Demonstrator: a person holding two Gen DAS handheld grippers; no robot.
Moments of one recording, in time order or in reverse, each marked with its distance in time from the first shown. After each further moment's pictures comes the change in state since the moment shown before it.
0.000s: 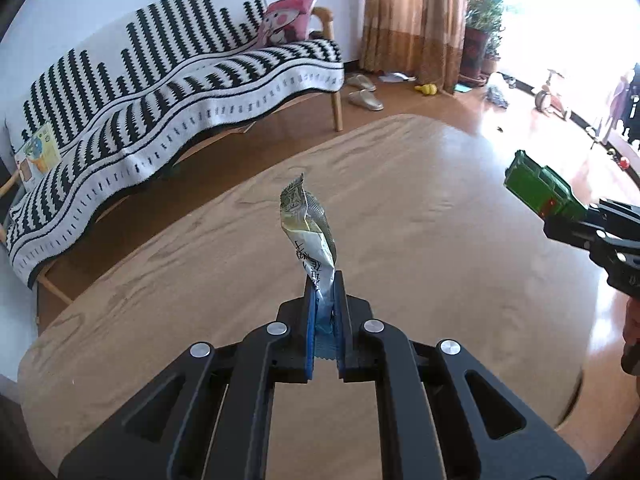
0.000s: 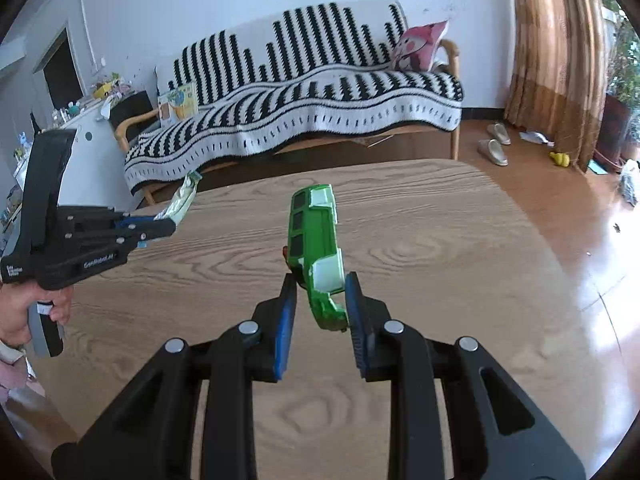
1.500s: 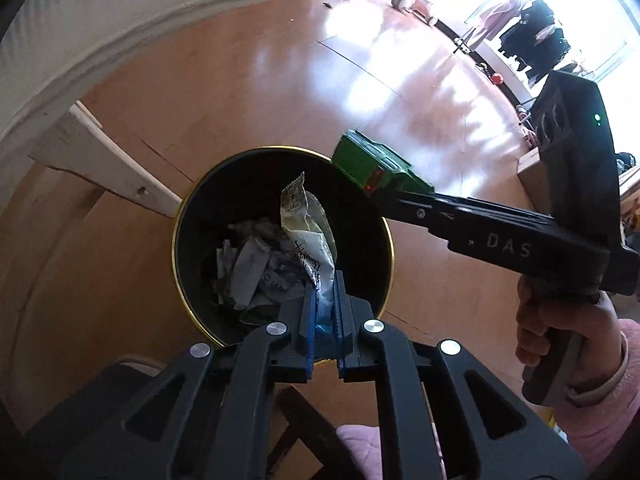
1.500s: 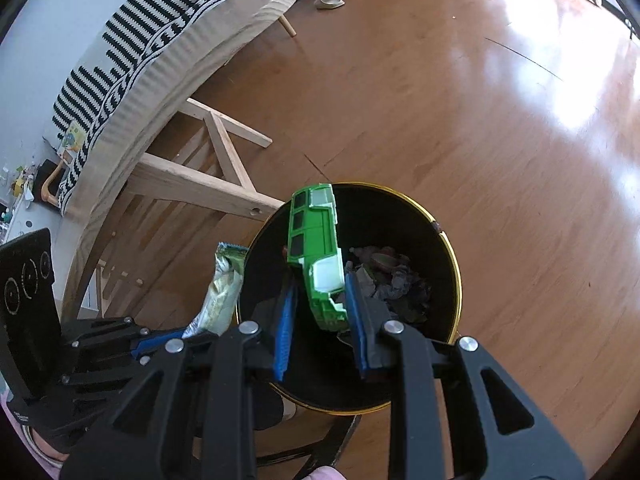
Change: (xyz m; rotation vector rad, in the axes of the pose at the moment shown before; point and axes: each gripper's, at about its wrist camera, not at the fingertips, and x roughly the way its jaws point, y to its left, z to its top) left arm 0.047 -0.356 -0.201 0.104 0.375 -0.570; right arm -0.145 -0.177 -0.349 0.601 0.271 -0.120
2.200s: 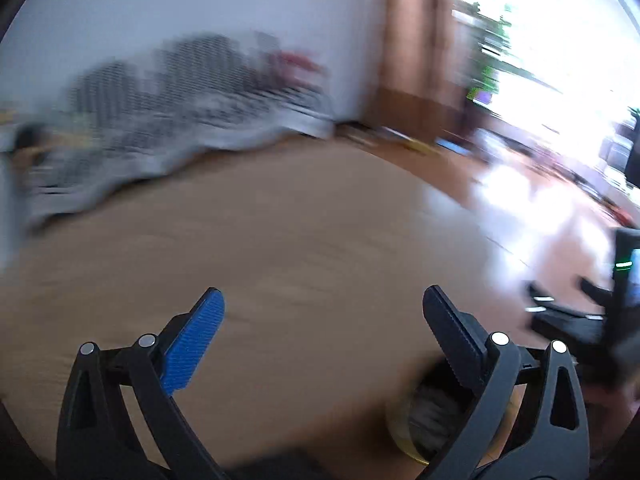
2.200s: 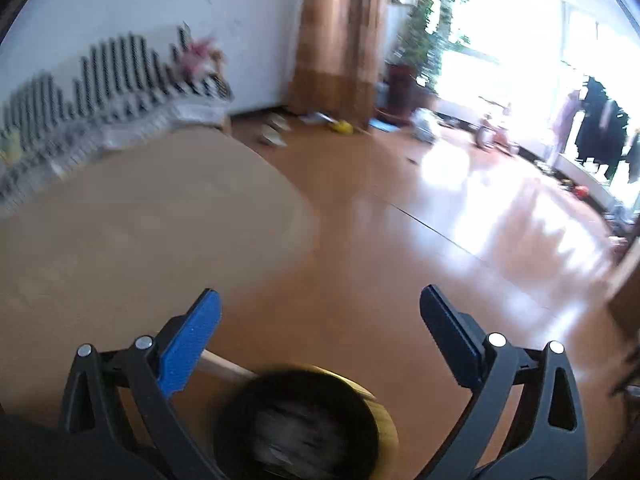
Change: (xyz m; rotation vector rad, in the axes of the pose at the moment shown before) left arm -0.260 0.071 -0.014 -0.236 -0.687 0.678; right arm -0.056 0.162 0.071 -0.194 -0.546 -0.440
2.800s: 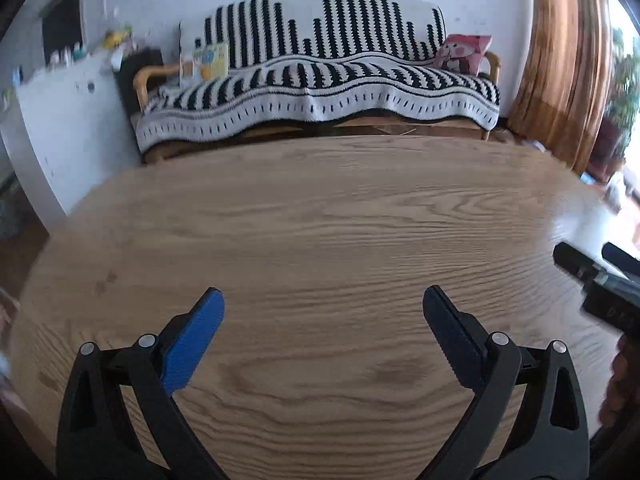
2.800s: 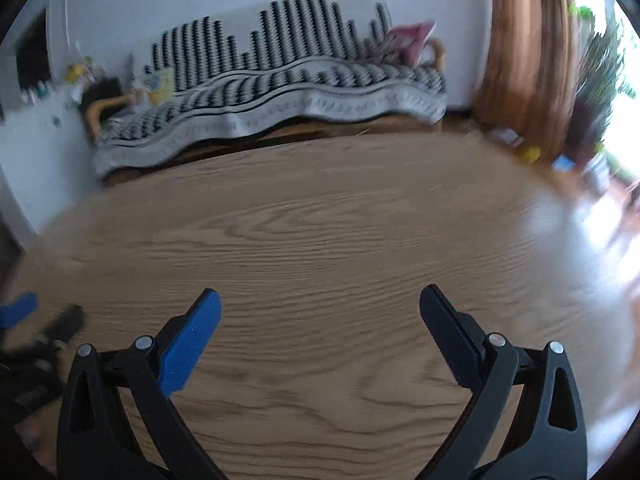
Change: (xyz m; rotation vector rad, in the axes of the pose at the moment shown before) left arm 0.064 0.236 -0.018 -0.191 0.159 0.342; right arm 0.028 0.318 0.041 -0.258 0.118 0.508
